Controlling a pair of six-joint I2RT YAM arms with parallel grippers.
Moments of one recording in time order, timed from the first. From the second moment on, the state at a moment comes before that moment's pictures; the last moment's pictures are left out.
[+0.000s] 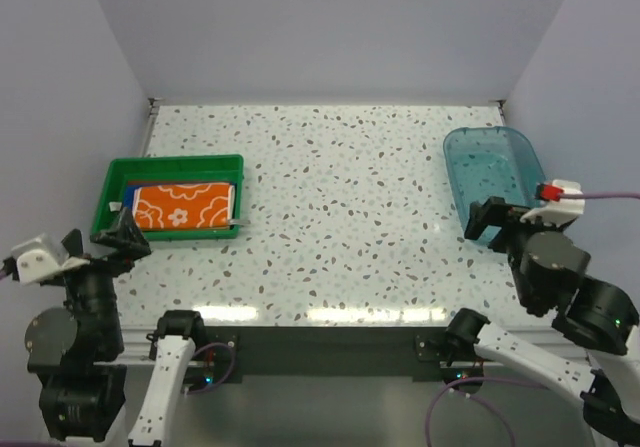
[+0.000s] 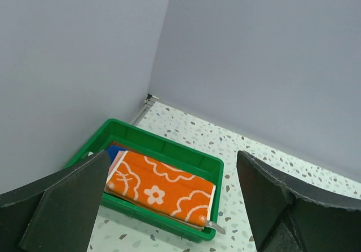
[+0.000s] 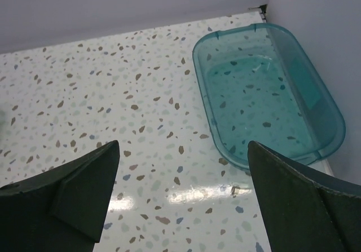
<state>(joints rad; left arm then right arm) -0.02 0.29 1.18 -0.74 -0.36 -0.23 0.88 0.55 1.19 -0.99 0.96 0.39</state>
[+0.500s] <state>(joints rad) -0.02 0.07 1.24 -0.95 -0.53 -0.27 0.88 0.29 1.03 -0.85 0.95 0.20</state>
